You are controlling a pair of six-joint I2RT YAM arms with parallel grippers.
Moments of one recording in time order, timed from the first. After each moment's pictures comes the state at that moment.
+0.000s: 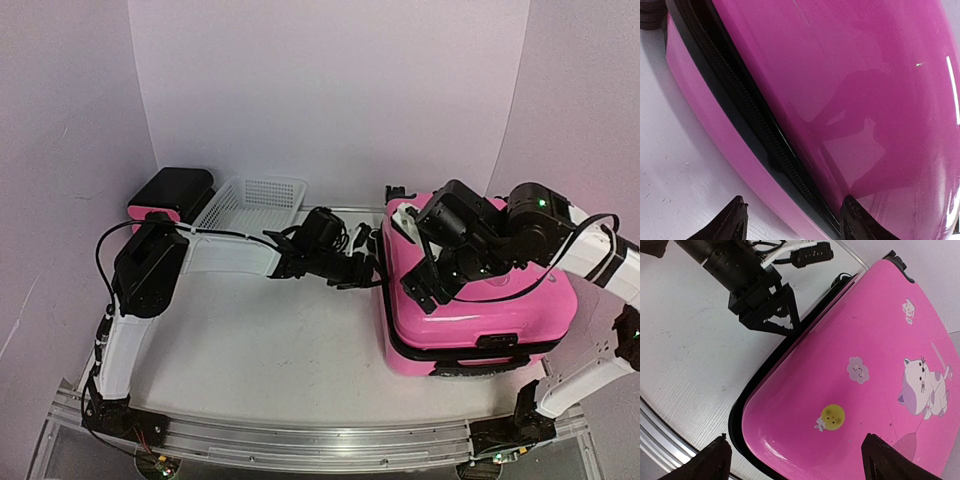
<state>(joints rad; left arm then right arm) -0.92 2.21 1.68 -0.01 0.45 -0.64 1.10 1.34 1.44 -1.19 0.47 0.20</state>
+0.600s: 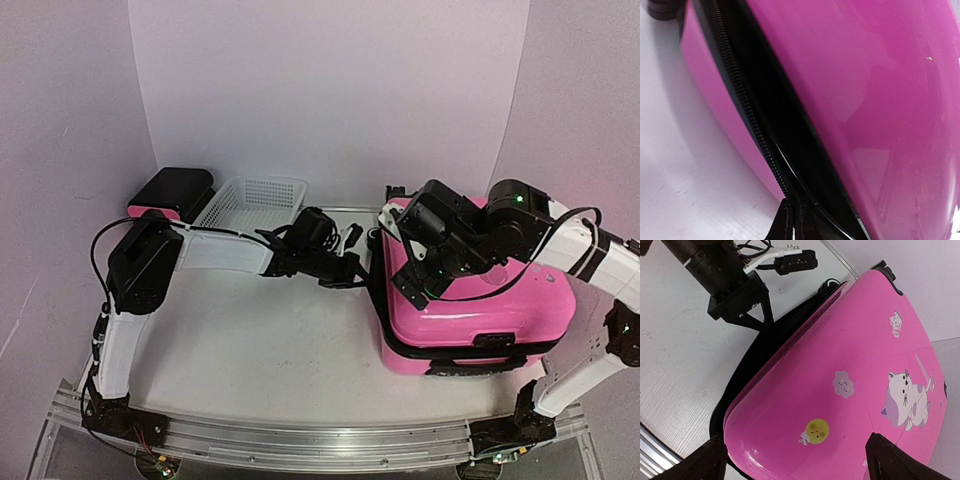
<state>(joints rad) -0.89 2.21 1.65 -0.02 0.48 -0.62 1.10 1.42 1.49 -1.19 0.56 0.14</state>
